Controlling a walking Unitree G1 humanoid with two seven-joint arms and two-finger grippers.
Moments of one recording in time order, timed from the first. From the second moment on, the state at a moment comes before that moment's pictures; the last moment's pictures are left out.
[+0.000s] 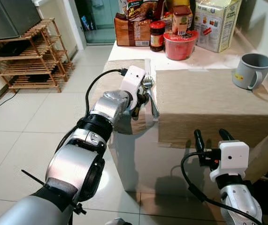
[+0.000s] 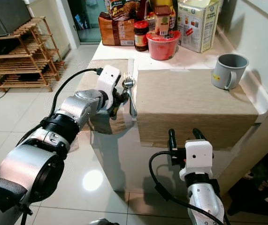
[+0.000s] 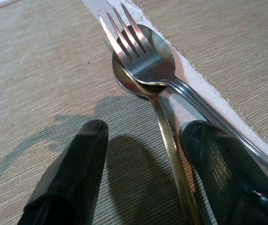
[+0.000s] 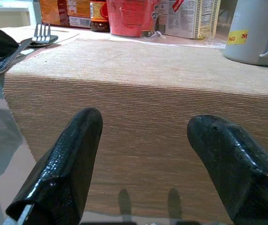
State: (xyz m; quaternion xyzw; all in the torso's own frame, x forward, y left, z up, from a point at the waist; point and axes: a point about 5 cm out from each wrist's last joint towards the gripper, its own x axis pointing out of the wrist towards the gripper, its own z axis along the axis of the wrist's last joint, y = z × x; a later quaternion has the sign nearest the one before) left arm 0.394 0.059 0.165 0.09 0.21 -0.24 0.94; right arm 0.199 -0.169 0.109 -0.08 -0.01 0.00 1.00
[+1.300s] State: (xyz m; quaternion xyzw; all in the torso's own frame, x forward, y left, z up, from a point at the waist) left arm 0.390 0.054 0.152 0.09 0.21 -0.25 0.94; right arm 0.199 -0.167 0.108 -0.08 0.00 0.00 1.00
